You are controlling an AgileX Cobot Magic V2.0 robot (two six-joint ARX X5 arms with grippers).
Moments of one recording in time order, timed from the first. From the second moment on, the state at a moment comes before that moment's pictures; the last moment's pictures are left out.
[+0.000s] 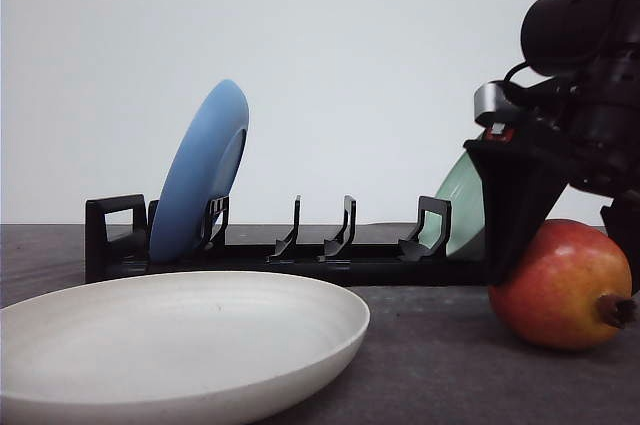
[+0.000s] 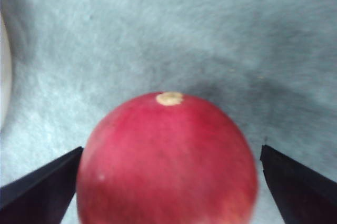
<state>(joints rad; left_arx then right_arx) -1.32 0.54 0.98 -1.00 -0.34 -0.50 0.35 1.53 0.91 -0.72 -0.36 0.03</state>
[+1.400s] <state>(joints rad) -1.32 0.54 0.98 -0.95 -0.34 -0.50 0.90 1.86 1.30 -0.62 -0.31 0.13</state>
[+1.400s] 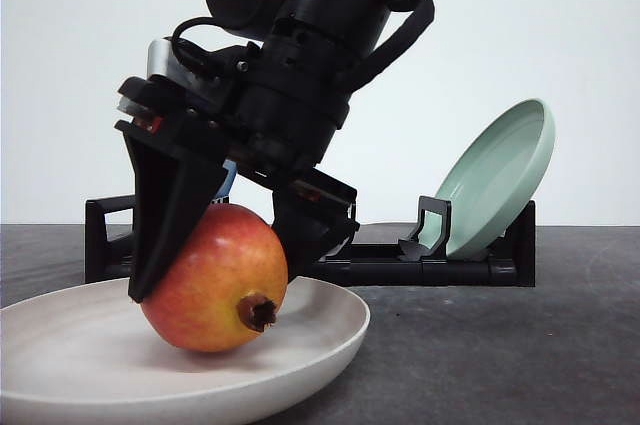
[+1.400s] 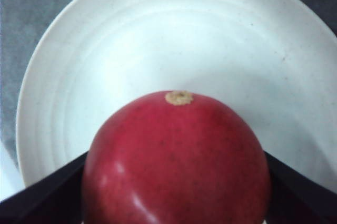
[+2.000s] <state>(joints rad) -1.32 0.54 0.98 -0.95 -0.34 -0.49 0.91 1.81 1.30 -0.64 -0.31 0.13</state>
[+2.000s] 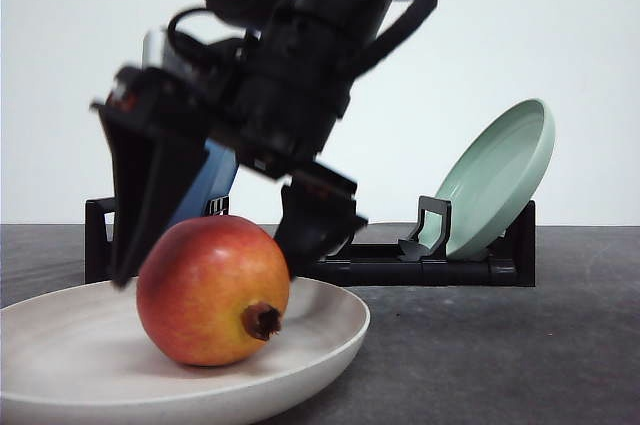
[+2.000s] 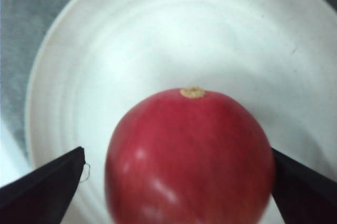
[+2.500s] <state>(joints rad) -1.32 0.54 0.98 -0.95 -0.34 -0.49 0.75 1.20 1.34 -1.02 -0.16 0.13</state>
